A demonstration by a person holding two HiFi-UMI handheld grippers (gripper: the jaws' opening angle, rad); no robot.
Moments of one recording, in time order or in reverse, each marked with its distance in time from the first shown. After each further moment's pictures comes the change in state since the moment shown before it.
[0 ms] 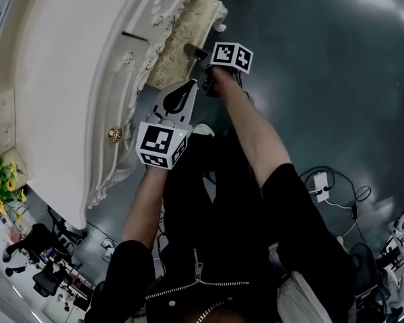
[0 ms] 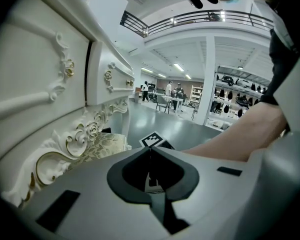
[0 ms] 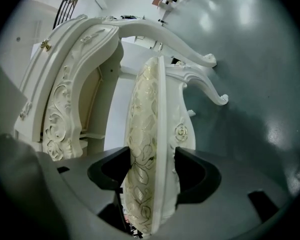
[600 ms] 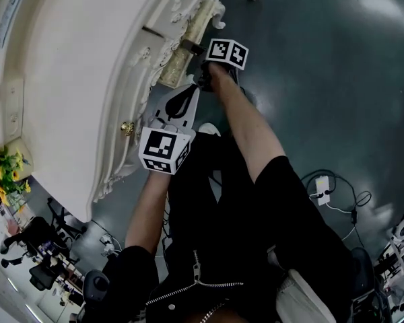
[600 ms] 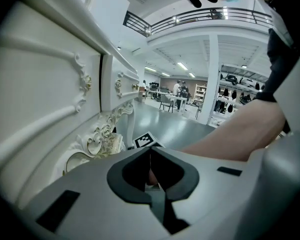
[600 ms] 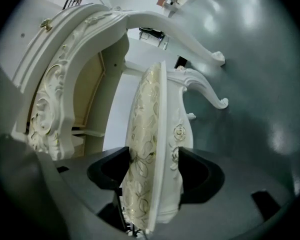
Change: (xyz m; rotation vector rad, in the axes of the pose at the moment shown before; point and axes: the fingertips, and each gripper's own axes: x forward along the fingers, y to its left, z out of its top) left arm -0.028 0.007 0.004 -0.015 0.011 0.044; right arm 0.037 0.022 -0.007 -0.036 -0.013 0.008
